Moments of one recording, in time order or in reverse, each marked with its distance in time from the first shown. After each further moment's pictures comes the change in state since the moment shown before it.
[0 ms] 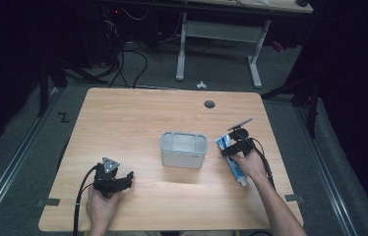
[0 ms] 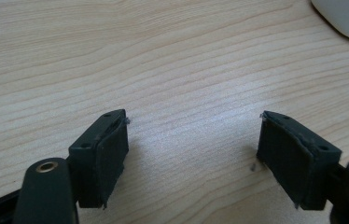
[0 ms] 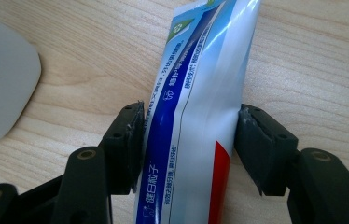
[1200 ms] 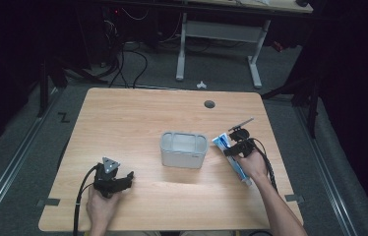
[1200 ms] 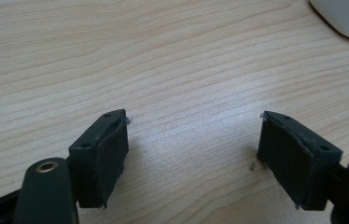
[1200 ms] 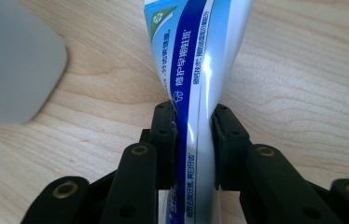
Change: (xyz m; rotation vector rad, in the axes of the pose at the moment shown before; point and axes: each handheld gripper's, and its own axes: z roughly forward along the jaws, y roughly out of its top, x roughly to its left) left arm 0.000 0.000 0.000 0.000 -0.005 0.003; right arm 0.004 -0.004 -0.013 -0.022 0.036 -0.036
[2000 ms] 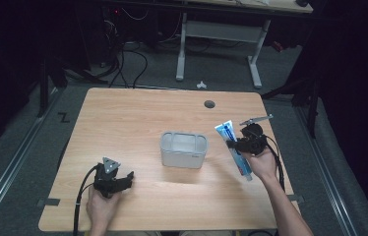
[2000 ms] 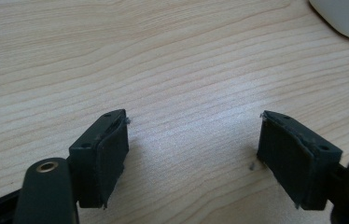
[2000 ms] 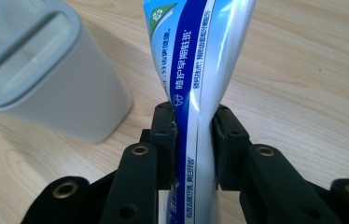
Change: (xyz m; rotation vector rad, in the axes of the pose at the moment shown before) left arm 0.000 0.000 0.000 0.001 0.000 0.002; right arm 0.007 -0.011 -0.061 -0.273 0.074 -0.071
